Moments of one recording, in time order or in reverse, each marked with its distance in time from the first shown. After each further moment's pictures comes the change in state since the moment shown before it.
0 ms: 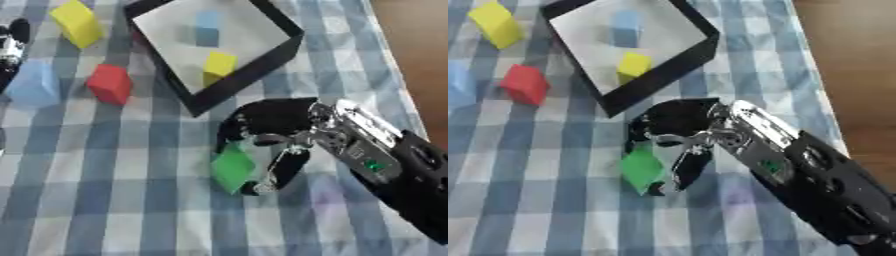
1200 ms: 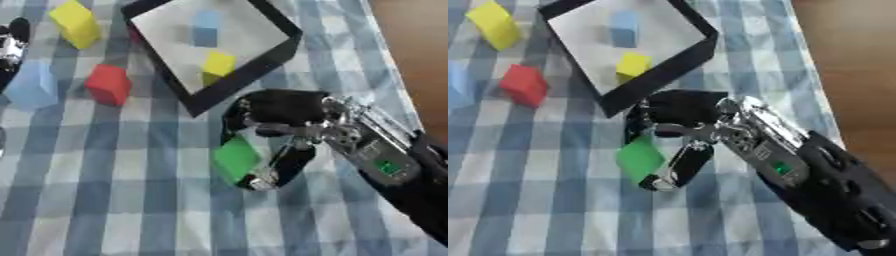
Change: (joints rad) left arm 0.003 0.000 0.000 -0.005 0.000 0.004 0.003; right arm 0.005 -0.067 -0.088 -0.204 -0.182 0.169 -0.048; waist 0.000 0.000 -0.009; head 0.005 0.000
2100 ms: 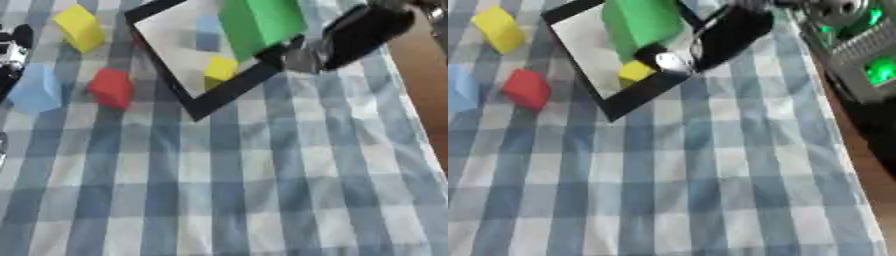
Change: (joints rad) left arm 0.000 0.000 -0.001 -0.007 0.000 0.002 -0.002; right arm -0.393 -0.019 -0.190 0.157 -0.096 0.210 -0.151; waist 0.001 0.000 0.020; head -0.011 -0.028
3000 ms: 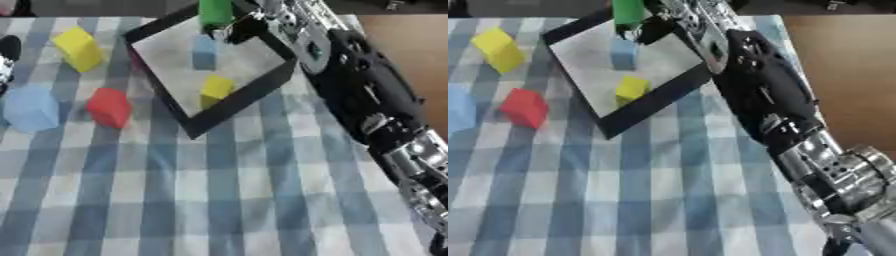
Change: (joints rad) left arm -0.046 -0.010 -0.025 -0.019 0.001 0.004 -0.027; right arm -0.169 0.326 -0.129 0.905 0.557 -0.283 -0.281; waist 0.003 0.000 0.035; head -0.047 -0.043
